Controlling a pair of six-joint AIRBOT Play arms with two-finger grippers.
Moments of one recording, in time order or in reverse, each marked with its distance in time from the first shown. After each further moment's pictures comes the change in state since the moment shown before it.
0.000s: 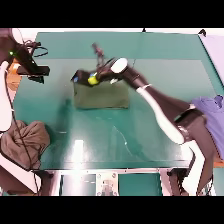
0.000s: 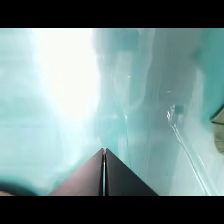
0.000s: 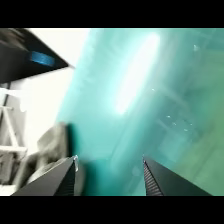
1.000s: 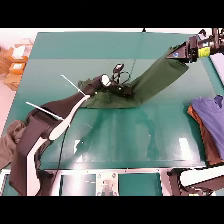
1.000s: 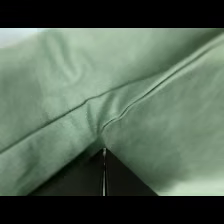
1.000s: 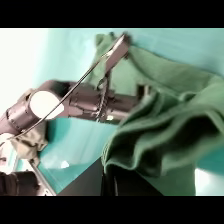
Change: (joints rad) left arm -0.650 -0.257 -0.180 -0.748 0.949 0.100; right arm -0.863 0.375 0.004 -0.032 0.895 -0.117
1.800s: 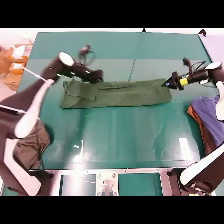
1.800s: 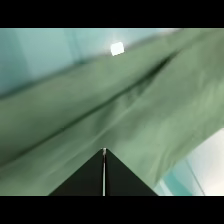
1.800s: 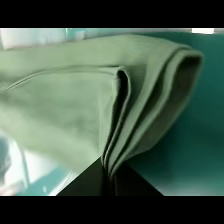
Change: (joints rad) left arm 0.250 0.207 -0.146 0.044 -0.178 0.057; right arm -0.110 -0.335 -0.111 -0.201 -0.158 -0.061
